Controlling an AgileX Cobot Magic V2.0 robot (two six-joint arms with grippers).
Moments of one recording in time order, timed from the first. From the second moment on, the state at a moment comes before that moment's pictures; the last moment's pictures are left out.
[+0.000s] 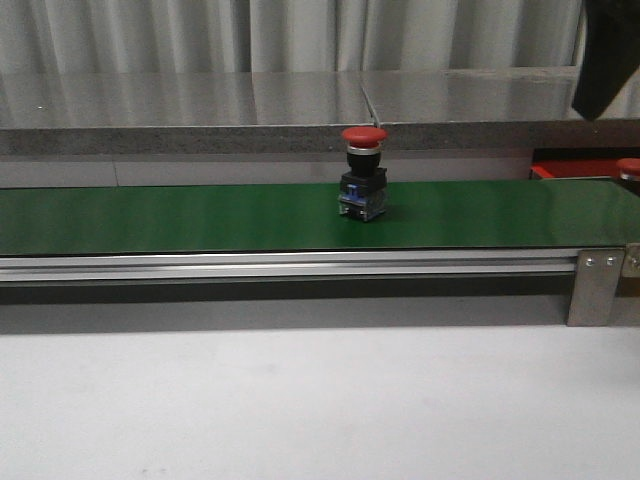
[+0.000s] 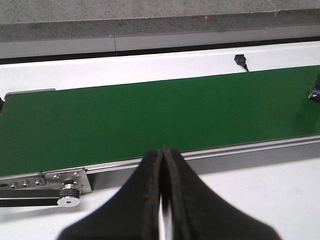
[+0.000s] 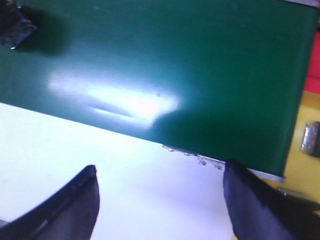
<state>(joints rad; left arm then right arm) -0.07 0.59 -0.59 -0.24 0.53 0.22 0.10 1.50 -1.29 0.14 0.99 -0.12</state>
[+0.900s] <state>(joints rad) -0.07 0.59 -0.59 -0.24 0.53 0.22 0.25 1.93 -1.73 0.19 1.13 -0.30</state>
